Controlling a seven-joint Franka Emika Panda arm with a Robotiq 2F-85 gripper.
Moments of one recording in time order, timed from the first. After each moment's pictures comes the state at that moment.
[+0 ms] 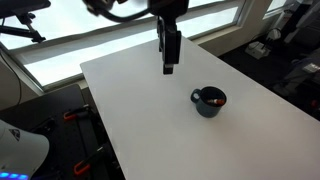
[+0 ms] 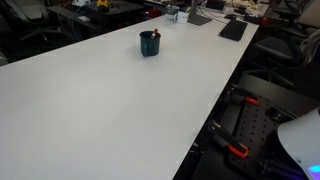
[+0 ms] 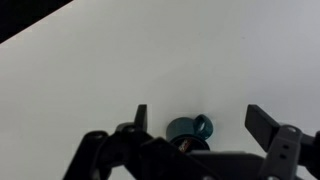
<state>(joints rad) -0.15 -0.23 -0.08 -2.41 -0.04 2.19 0.27</state>
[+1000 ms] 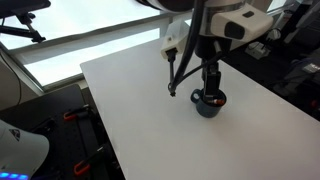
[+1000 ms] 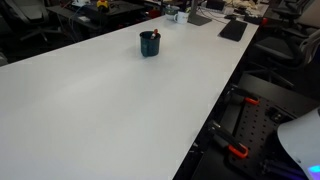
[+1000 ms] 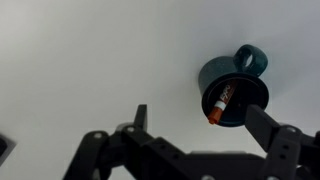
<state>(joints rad) -0.18 0.13 -0.13 -2.24 -0.20 2.51 0.59</state>
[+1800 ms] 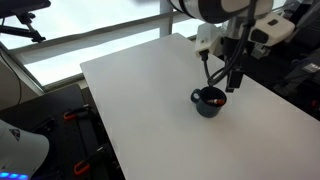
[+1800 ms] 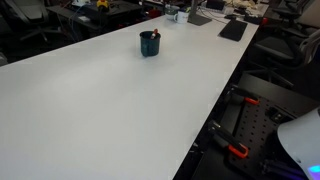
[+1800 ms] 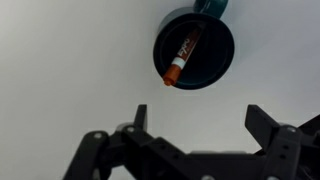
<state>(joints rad) -0.11 0.41 -0.17 -1.93 -0.05 2.53 0.60</state>
